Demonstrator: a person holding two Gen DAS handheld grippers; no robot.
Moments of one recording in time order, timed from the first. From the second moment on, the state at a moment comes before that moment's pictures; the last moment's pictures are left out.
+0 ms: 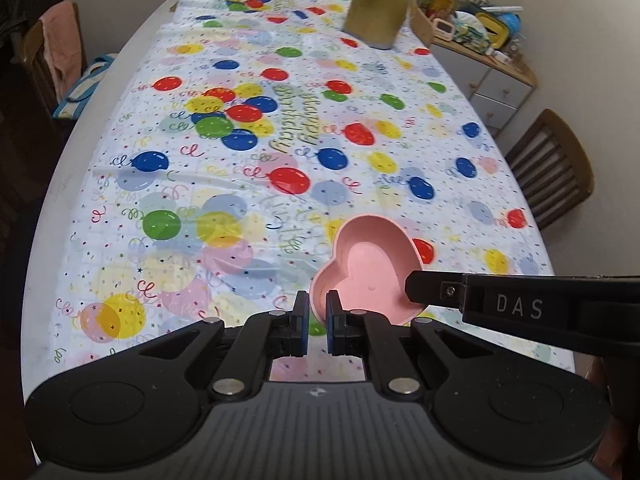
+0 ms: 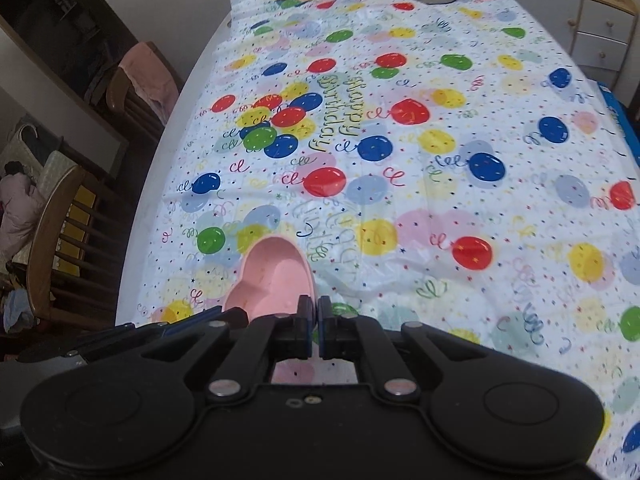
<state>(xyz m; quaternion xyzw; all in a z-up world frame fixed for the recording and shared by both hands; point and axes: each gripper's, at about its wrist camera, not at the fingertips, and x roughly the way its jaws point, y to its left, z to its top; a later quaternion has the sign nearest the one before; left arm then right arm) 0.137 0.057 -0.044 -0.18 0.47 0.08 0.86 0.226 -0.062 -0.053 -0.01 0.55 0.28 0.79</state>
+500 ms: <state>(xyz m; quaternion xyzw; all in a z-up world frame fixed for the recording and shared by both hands) 0.120 -0.025 -0.008 -0.14 0.47 0.01 0.87 0.182 -0.150 -0.013 0.03 0.52 0.24 0.82</state>
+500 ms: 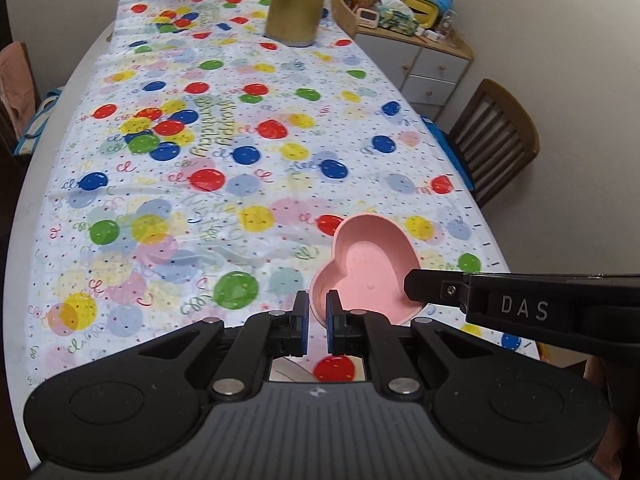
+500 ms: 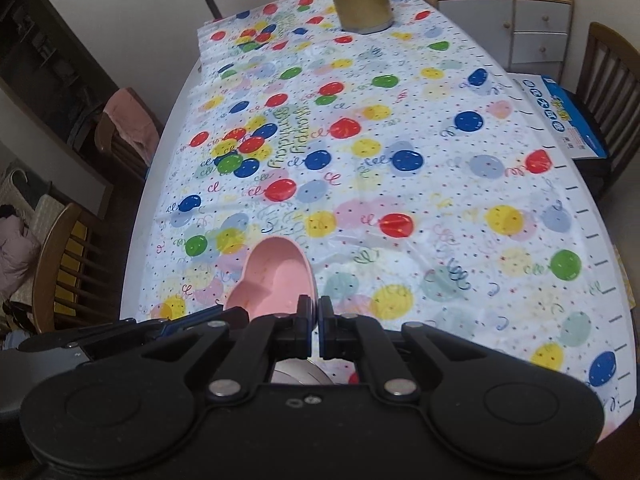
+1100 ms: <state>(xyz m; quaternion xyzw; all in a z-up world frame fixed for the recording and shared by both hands) 0.105 -0.143 -0.031 -0.14 0.51 0.01 0.85 0.171 -0.273 -0.032 0.04 0.54 0.24 0.80</state>
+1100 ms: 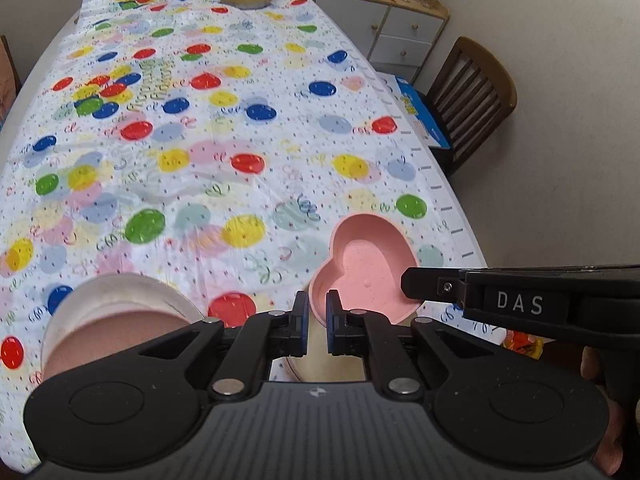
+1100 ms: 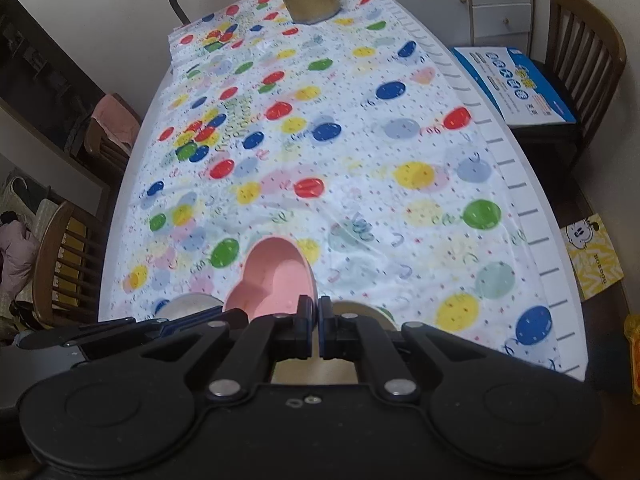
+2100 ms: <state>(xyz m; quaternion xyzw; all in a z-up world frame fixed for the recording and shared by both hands) 0.106 -0.168 -0.090 -0.12 0.55 0.04 0.83 0.167 -0.285 -0.099 0.02 0.59 0.24 0.77</state>
